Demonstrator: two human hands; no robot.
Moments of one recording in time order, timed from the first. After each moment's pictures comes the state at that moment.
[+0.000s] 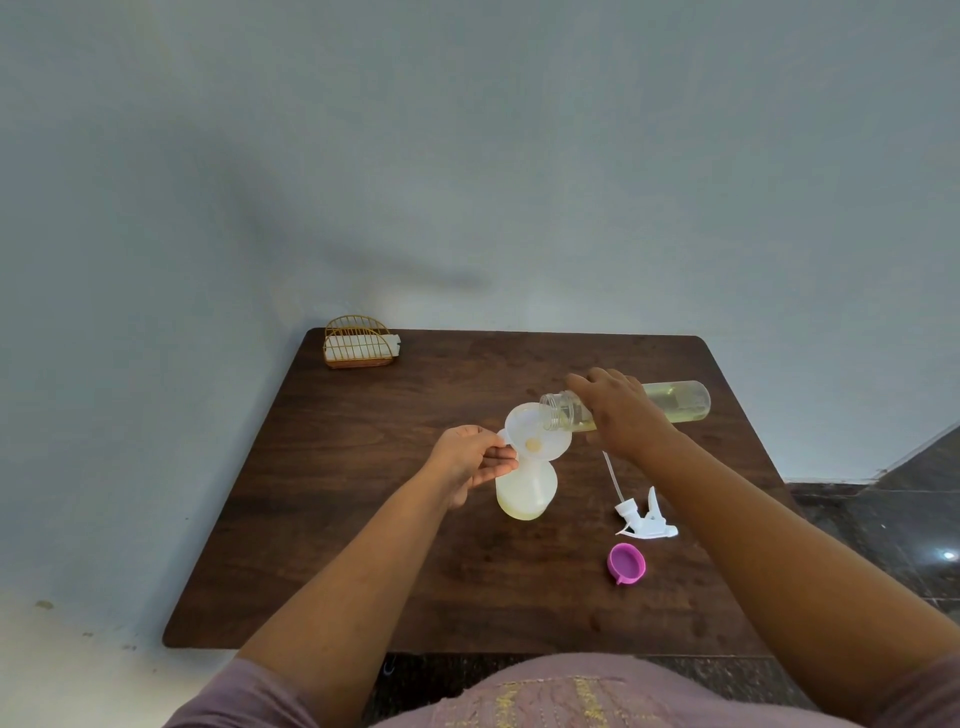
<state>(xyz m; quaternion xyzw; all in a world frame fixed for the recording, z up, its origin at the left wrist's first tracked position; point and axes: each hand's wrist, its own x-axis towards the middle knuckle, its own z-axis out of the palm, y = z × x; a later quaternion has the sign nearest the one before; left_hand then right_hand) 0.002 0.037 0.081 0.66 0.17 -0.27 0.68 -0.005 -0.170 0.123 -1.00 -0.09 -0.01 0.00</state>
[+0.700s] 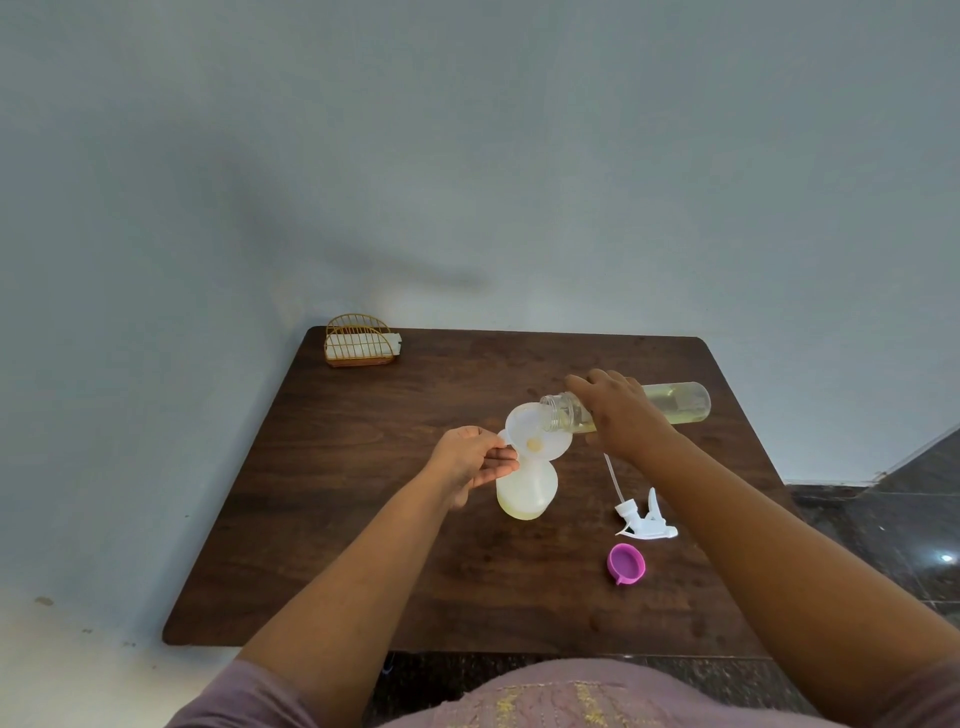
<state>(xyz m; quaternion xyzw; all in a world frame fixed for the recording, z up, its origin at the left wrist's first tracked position) 0.002 0.037 0.079 0.66 0.17 -0.27 0.68 -0.006 -0.167 0.125 -1.00 -0.10 0.00 0.00</state>
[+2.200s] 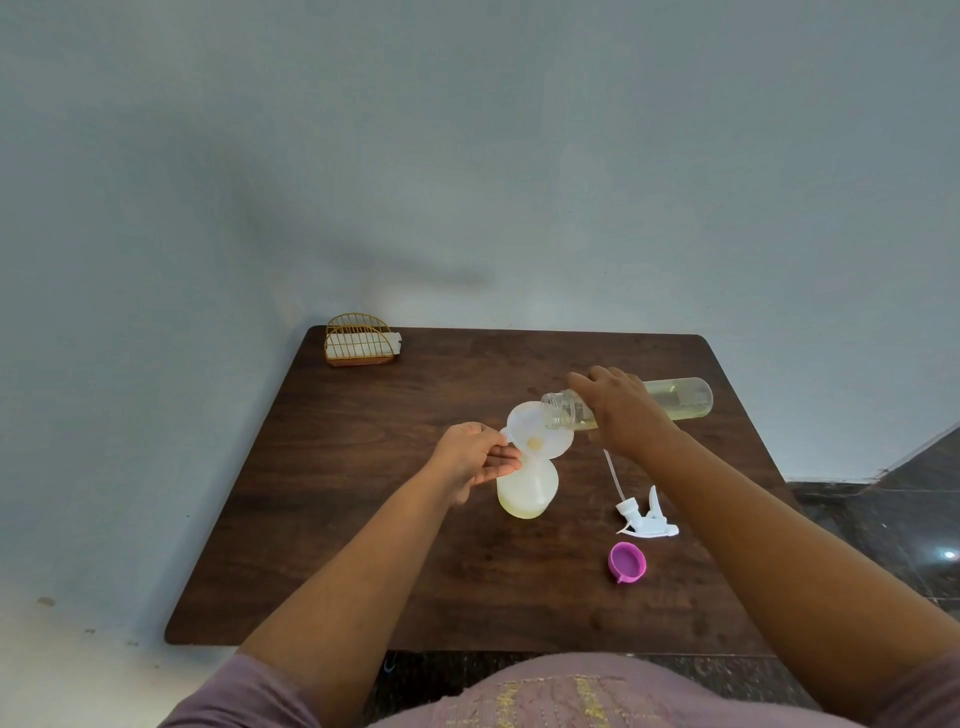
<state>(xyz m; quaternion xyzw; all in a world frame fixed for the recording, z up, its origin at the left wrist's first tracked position) 0.003 0.035 0.082 0.67 0.16 -0.27 0.67 -0.002 -0.170 0.122 -1.00 -0.10 -0.01 0.00</state>
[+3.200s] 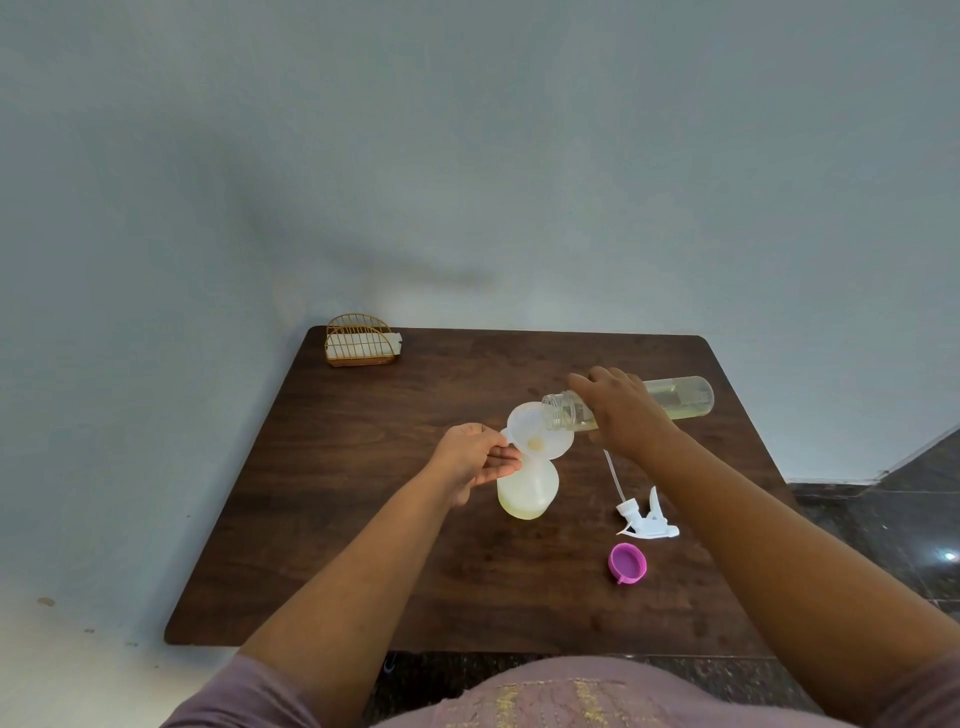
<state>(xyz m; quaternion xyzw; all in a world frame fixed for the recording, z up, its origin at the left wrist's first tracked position) 0.003 0.036 0.082 0.66 0.16 -0.27 0.68 0.000 -0.171 0.118 -0.99 -0.10 -0.01 -0.01</state>
